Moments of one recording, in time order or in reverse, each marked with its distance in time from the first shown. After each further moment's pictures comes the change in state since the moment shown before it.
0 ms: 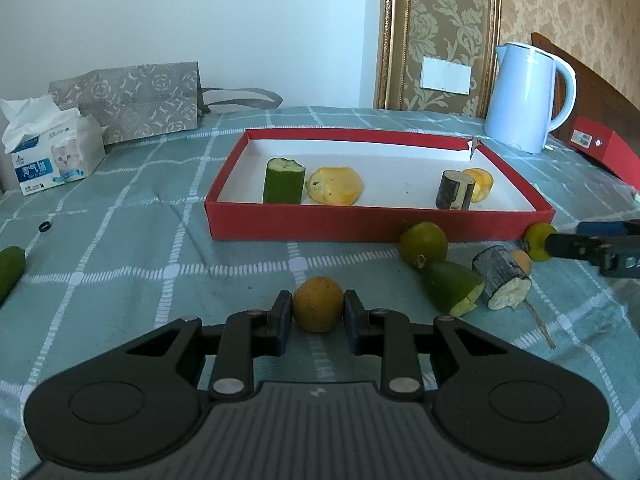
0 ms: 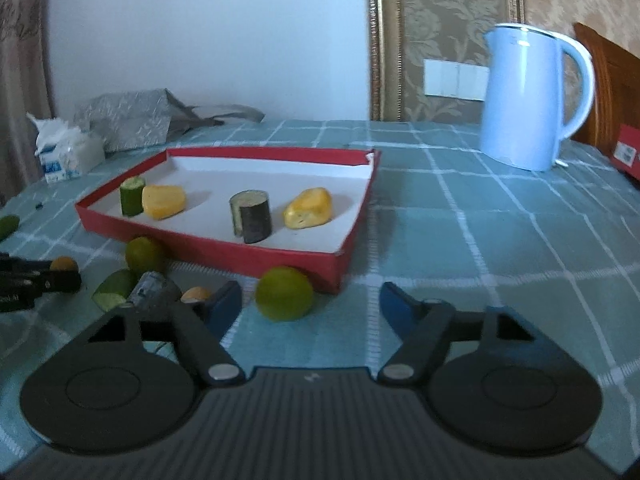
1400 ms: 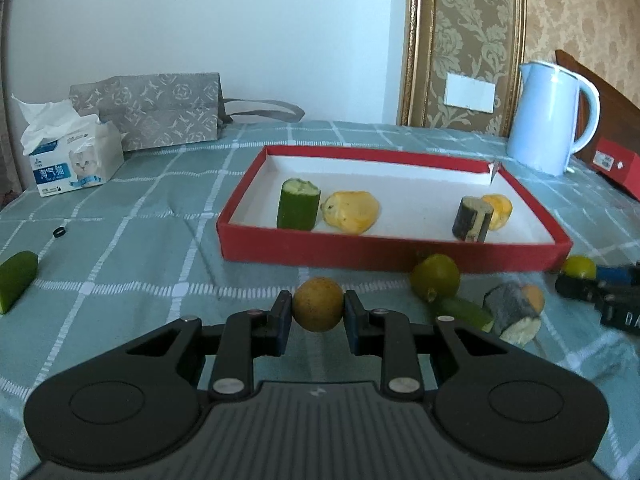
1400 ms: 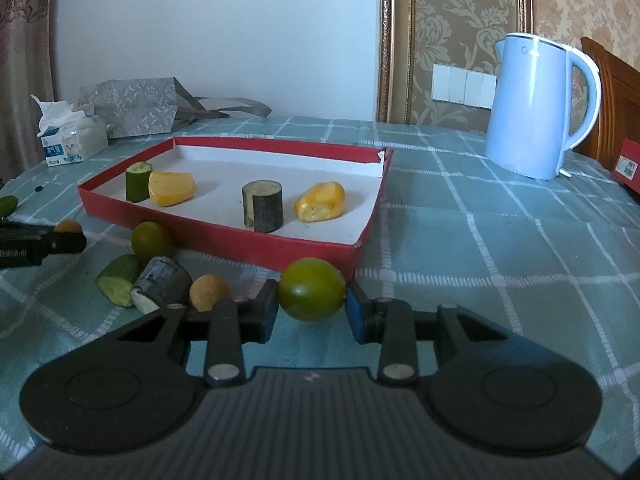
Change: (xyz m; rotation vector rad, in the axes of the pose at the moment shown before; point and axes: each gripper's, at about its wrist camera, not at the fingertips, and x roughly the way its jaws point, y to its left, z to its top) left arm 0.002 -0.007 0.014 -0.045 -0.038 0.068; right arm 0.001 0.012 -0.006 -0.039 0.002 -0.014
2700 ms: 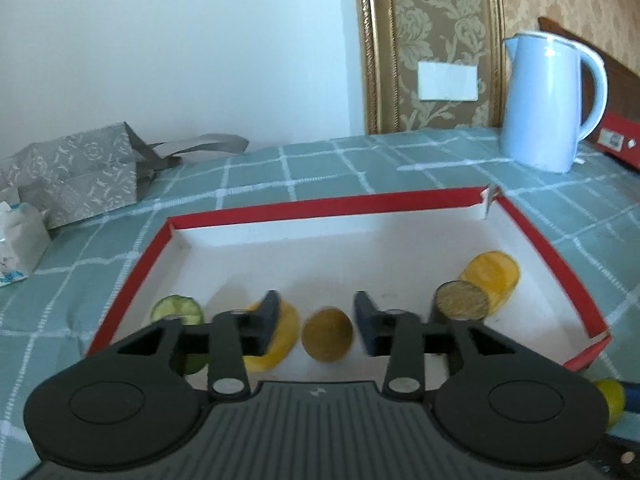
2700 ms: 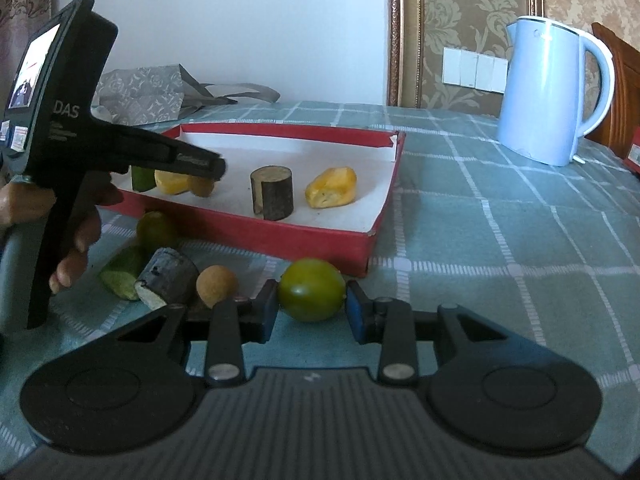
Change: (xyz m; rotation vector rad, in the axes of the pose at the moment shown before) left arm 0.097 -0.070 0.068 0.142 -0.011 -0.005; right arm 0.009 -0.001 0.000 0.008 0.045 0.036
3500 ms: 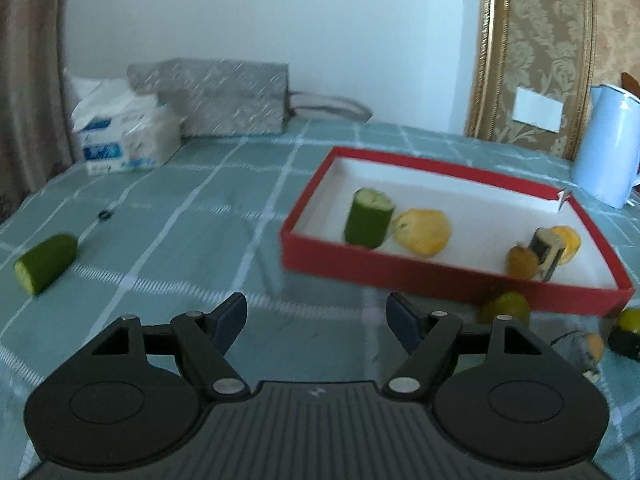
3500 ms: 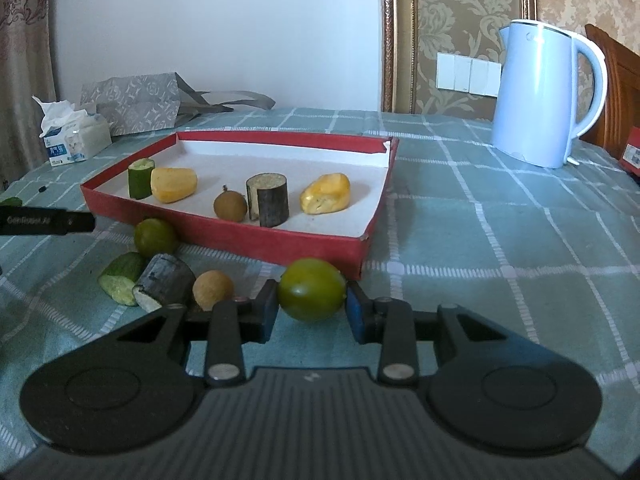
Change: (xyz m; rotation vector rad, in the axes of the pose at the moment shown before) left arm -0.079 0.086 -0.070 -0.260 0.047 0.167; right arm -0.005 0.000 -0.001 0.011 -0.023 -0.013
